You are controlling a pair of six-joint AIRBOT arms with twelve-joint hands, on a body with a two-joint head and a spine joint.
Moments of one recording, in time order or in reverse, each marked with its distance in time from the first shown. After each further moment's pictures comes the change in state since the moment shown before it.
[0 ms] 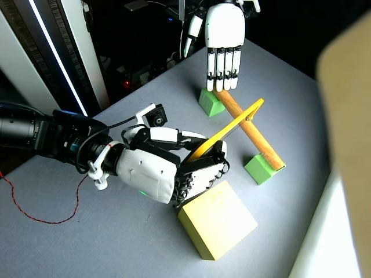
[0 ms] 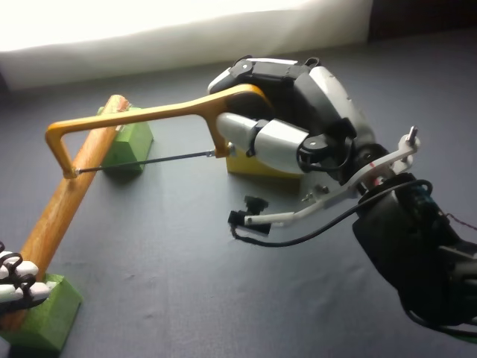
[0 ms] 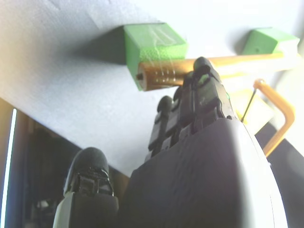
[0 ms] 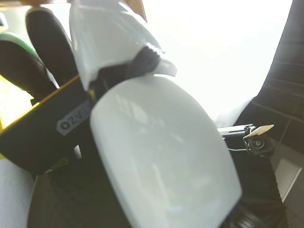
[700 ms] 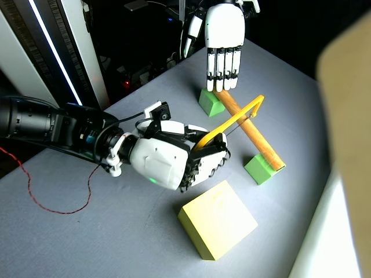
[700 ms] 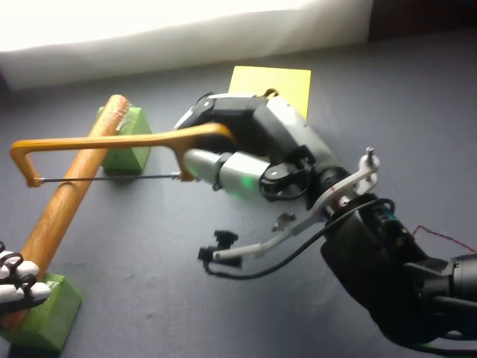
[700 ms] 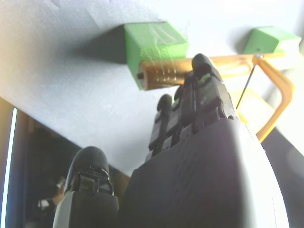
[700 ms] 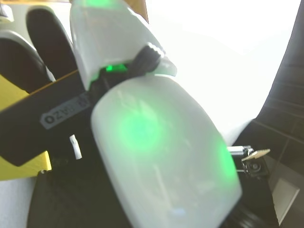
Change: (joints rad) left arm -0.001 -0.003 0.000 0.000 -0.002 0.000; right arm 0.000 -0.072 0.011 0.017 -0.074 -0.089
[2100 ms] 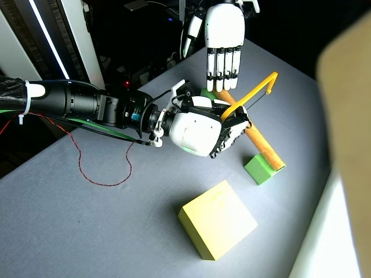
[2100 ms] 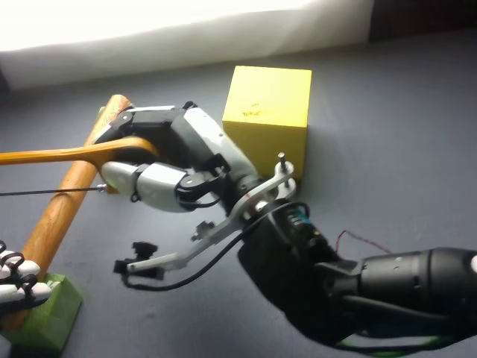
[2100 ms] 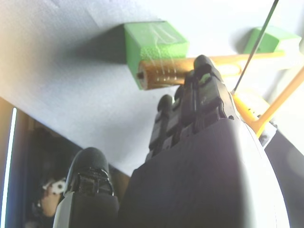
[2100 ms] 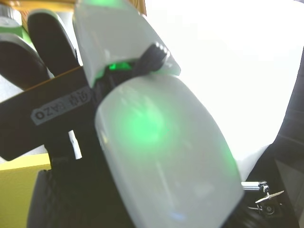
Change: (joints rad) left arm -0.002 -0.001 -0.001 0.000 0.001 0.000; right arm 0.074 -0.183 0.113 0.055 -0.047 -0.040
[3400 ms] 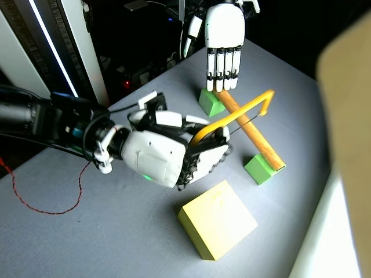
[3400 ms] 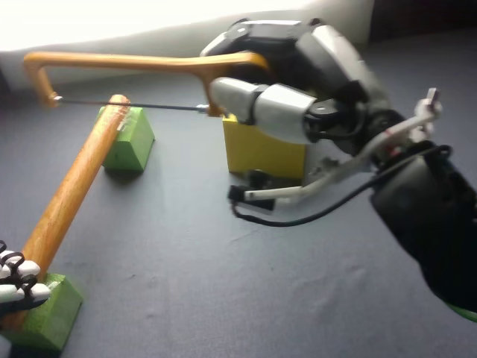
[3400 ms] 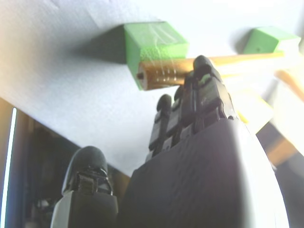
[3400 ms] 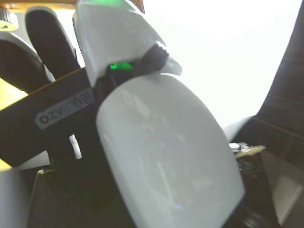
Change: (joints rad) left arm -0.004 0.000 0.002 0.000 0.000 0.000; right arm 0.016 0.396 -0.302 0.010 0.089 0.018
